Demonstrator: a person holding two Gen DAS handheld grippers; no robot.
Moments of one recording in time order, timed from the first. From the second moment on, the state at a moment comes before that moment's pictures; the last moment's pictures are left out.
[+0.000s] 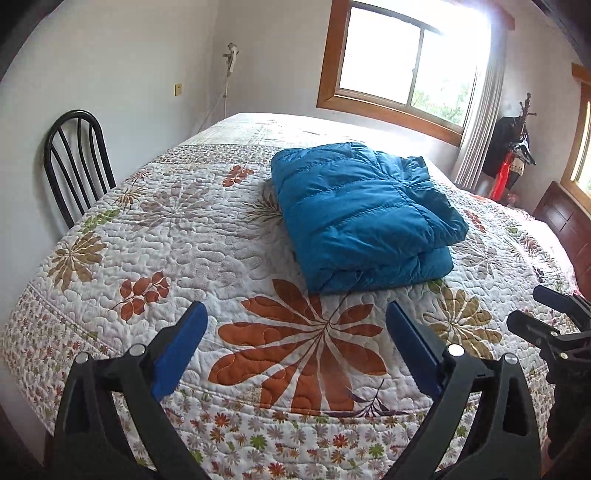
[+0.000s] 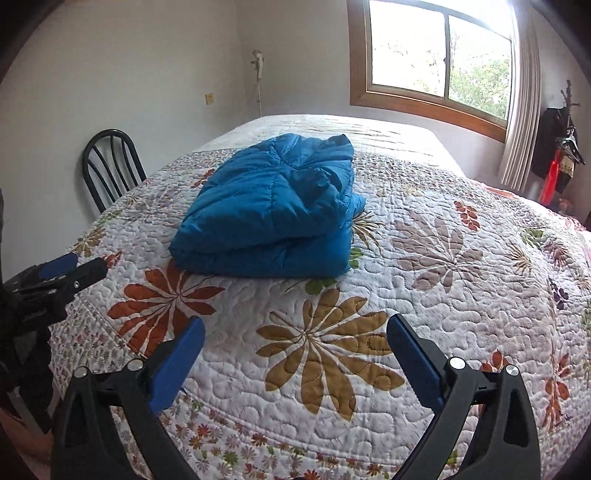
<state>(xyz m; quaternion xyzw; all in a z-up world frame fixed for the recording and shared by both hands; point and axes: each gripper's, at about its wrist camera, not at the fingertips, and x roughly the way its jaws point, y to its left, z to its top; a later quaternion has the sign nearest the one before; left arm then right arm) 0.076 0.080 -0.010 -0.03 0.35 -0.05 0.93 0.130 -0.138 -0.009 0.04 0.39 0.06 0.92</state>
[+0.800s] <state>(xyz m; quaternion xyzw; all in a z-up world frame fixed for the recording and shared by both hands) -0.005 0.062 0.010 -0.01 0.33 -0.05 0.94 0.070 -0.142 0.013 0.07 0.37 0.07 0.92</state>
